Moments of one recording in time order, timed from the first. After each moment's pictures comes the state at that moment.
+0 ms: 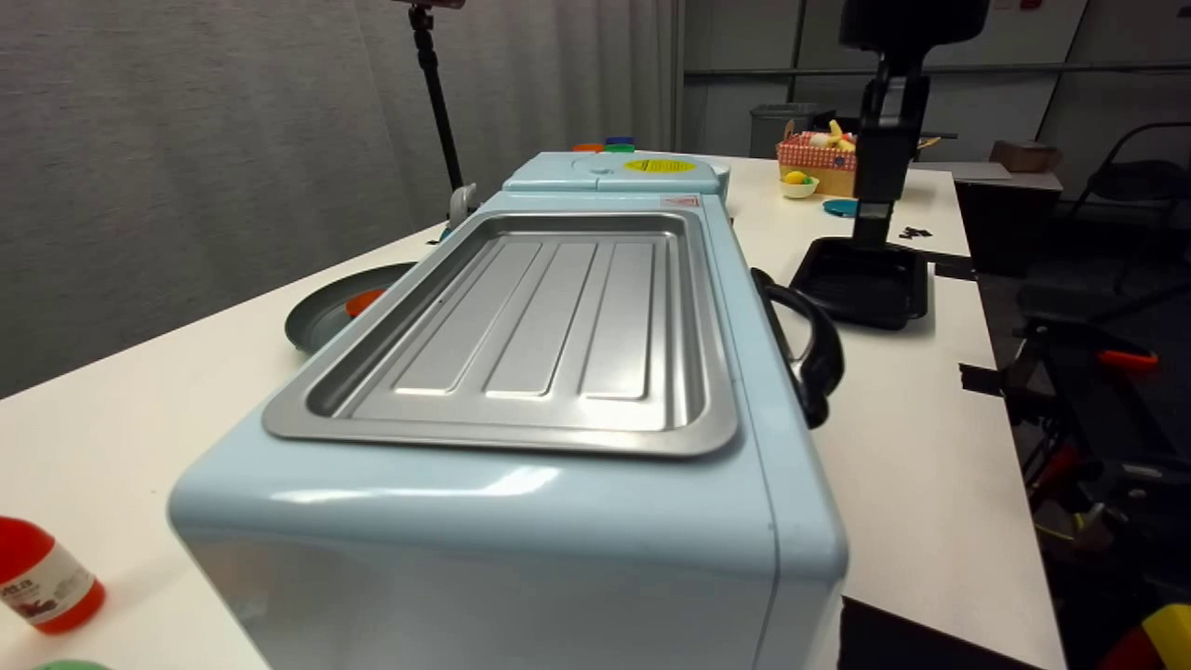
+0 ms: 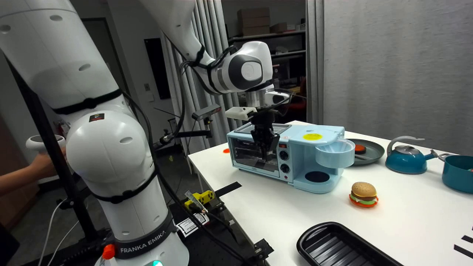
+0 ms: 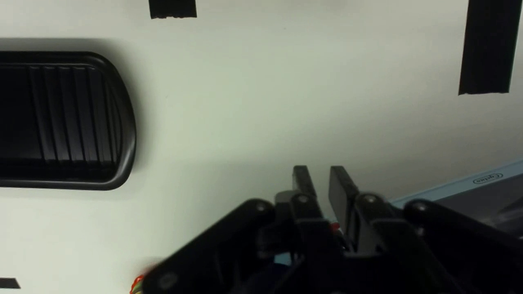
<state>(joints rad) 0.05 -0.19 0.16 -2.66 -0.05 2.43 0.25</state>
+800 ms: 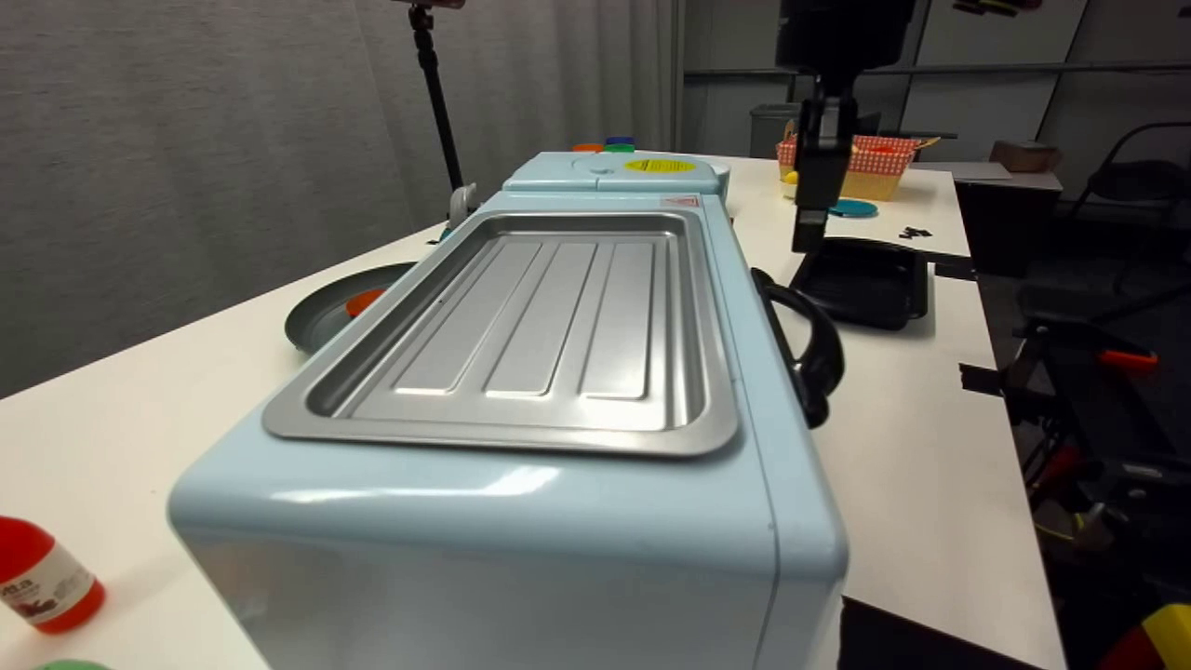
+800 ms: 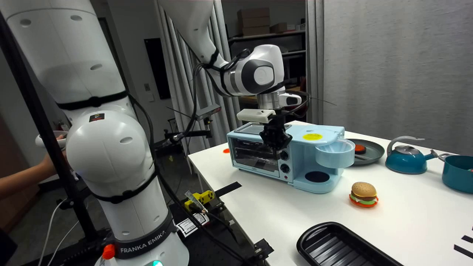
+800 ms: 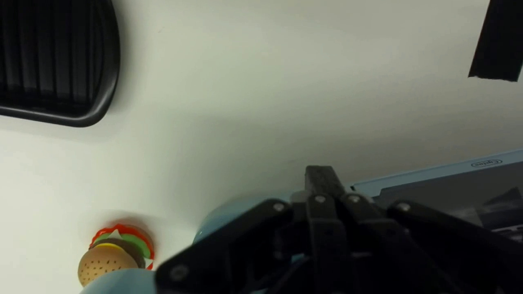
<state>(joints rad) 0.05 -0.07 0.12 -2.57 -0.04 2.49 0.06</state>
